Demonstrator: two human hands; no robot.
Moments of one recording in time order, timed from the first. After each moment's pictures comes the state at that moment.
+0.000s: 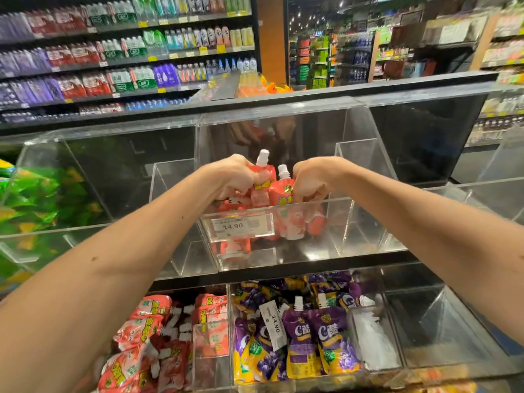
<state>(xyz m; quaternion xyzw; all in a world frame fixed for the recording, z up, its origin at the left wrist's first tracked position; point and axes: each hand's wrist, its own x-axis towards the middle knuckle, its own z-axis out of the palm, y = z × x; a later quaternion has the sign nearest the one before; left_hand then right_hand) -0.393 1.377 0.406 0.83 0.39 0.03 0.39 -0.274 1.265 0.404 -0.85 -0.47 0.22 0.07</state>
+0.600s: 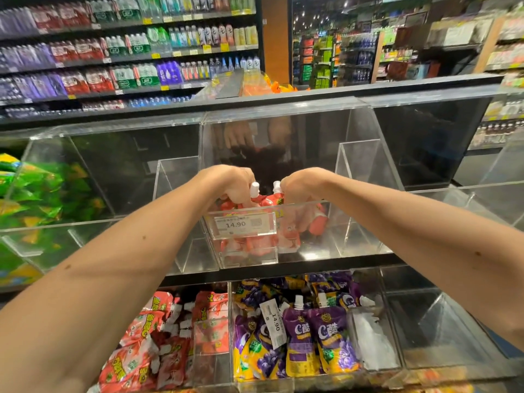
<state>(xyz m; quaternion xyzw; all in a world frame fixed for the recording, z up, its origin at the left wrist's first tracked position) -0.395 1.387 0.402 0.93 0.34 -0.16 0.06 -0.294 1.277 0.396 -0.83 -0.54 0.12 -0.12</state>
